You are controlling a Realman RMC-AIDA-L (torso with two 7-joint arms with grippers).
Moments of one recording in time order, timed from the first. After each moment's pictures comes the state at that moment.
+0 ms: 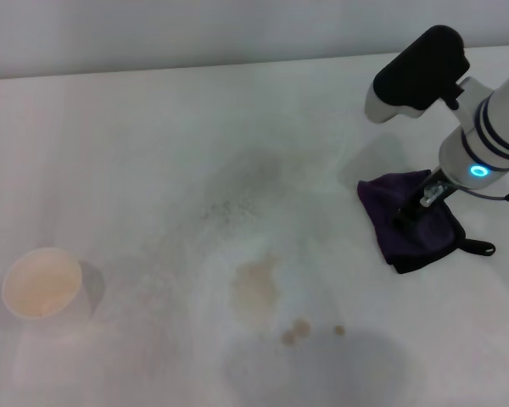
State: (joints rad) left arm -0.13 -2.08 0.90 0.02 0.64 1.57 -0.21; right arm 0.57 2.02 -1.60 -1.17 0.38 1.32 -0.35
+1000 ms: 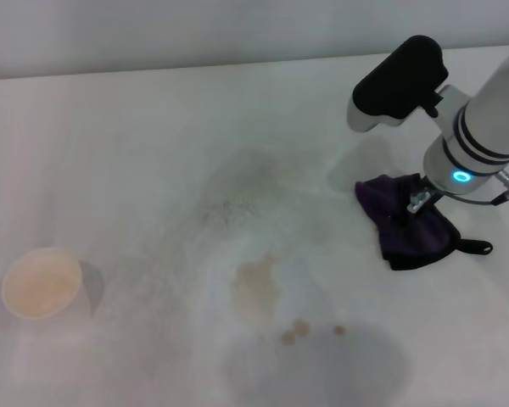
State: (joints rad) left arm -0.13 -2.08 0.90 0.02 0.64 1.56 -0.21; right arm 0.61 2.02 -1.67 -1.11 0.38 1.31 -0.29
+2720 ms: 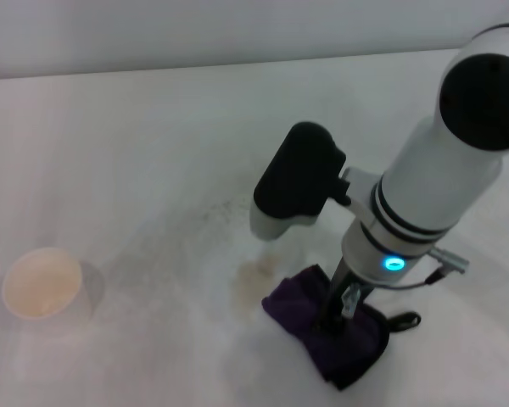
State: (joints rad) left arm -0.14 -2.08 0.89 0.03 0.63 1.56 -0.19; right arm 0.63 2.02 -1.99 -1.32 0.68 1.46 -0.26
